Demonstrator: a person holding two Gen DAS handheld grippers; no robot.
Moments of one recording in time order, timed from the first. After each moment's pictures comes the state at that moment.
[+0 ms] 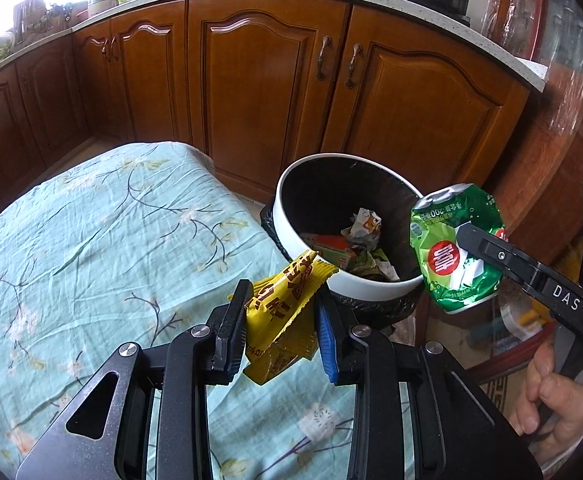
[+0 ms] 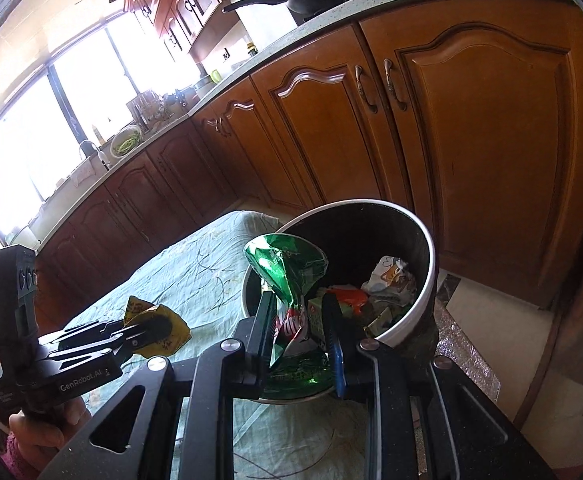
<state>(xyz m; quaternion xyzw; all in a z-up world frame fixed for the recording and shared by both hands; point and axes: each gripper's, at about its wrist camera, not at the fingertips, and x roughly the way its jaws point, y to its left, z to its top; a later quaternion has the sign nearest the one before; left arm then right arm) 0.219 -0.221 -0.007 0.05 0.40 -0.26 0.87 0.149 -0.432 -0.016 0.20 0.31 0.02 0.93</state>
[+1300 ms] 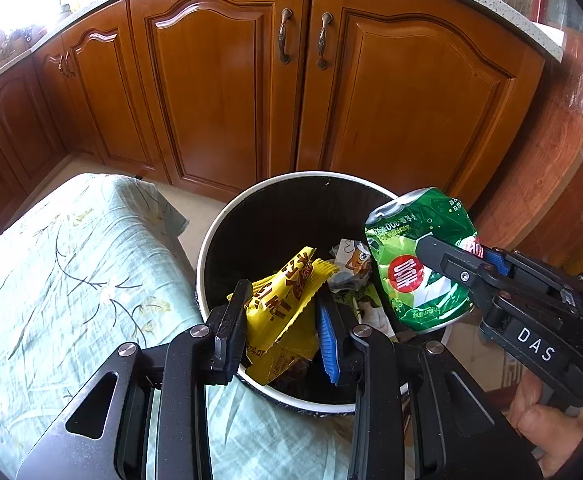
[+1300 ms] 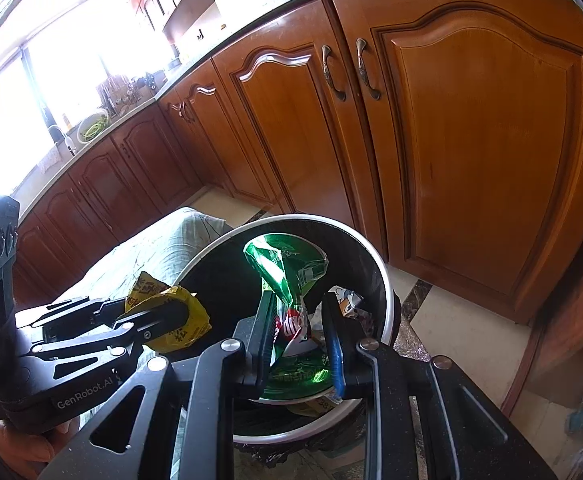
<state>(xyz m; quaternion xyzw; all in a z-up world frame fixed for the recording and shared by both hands) 0.279 -0.328 -0.026 0.11 0.42 -0.28 0.86 0.215 -0.466 -0.039 0.17 0.35 -0.02 0.92</state>
